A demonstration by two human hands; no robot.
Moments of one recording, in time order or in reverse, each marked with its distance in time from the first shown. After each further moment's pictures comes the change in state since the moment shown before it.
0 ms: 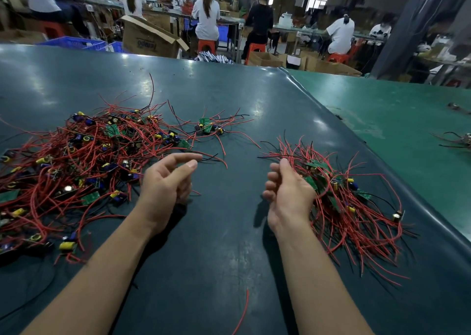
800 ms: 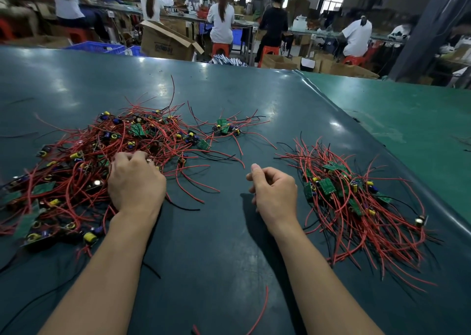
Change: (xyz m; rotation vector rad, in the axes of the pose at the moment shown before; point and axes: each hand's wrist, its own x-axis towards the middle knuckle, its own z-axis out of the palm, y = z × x) left_hand 0.015 0.009 -0.061 1.336 0.622 0.065; right_hand -0.012 0.033 0.014 -0.688 -0.290 -0.337
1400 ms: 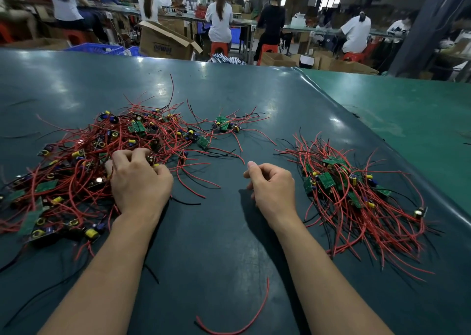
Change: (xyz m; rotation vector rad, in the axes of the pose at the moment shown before) left_hand -0.009 -0.002 -0.001 -0.088 0.011 0.009; right_hand -0.001 -0.001 -0.001 -0.024 -0.038 -0.022
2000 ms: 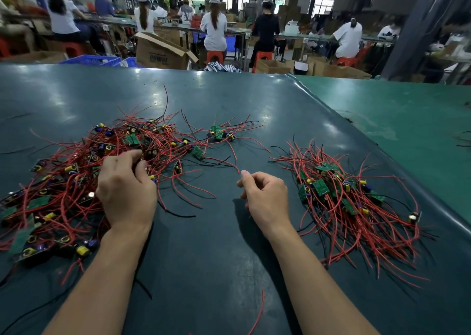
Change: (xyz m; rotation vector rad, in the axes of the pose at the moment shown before) left_hand 0.000 0.003 -0.008 -0.226 0.275 0.192; right_hand -0.003 -0.005 -0.002 -0.015 -0.022 0.015
